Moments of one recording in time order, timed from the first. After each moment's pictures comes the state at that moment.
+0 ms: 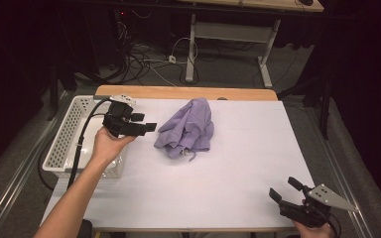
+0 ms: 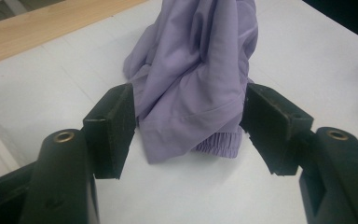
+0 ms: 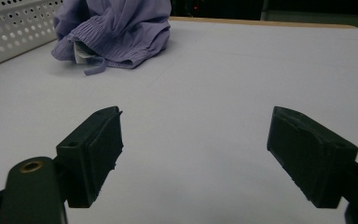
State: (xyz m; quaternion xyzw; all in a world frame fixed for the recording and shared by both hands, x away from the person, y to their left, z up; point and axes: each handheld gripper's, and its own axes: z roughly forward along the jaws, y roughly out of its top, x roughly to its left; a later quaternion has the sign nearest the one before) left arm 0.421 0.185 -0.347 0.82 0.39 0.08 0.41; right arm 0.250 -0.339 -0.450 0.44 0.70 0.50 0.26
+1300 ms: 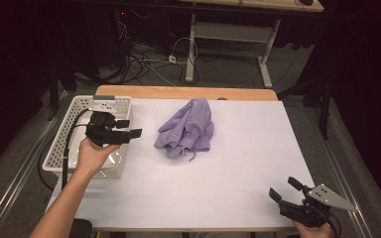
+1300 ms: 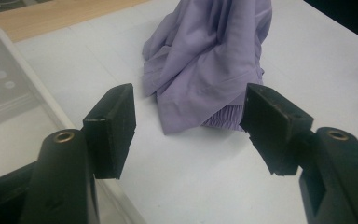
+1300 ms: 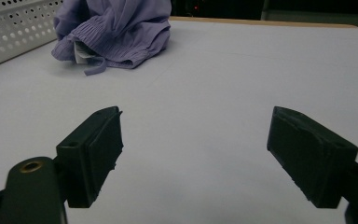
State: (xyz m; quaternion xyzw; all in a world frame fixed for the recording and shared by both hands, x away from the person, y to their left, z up) left arm 0.397 0.223 -0.360 0.80 0.41 0.09 0.43; right arm 0.251 -0.339 -0.450 0.44 0.70 0.50 0.26
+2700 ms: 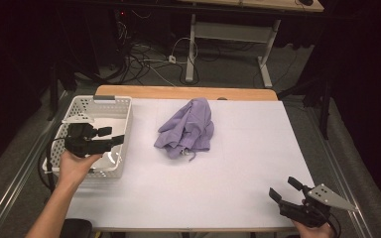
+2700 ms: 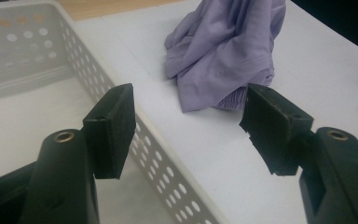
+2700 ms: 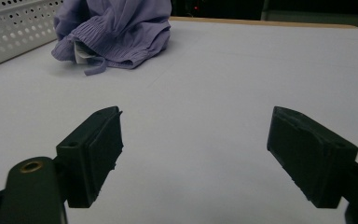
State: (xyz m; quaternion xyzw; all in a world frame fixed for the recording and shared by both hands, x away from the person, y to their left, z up) left arm 0.366 0.267 -0.373 0.77 0.44 0.10 0.45; right arm 0.251 -0.339 -0.450 0.44 0.70 0.50 0.26
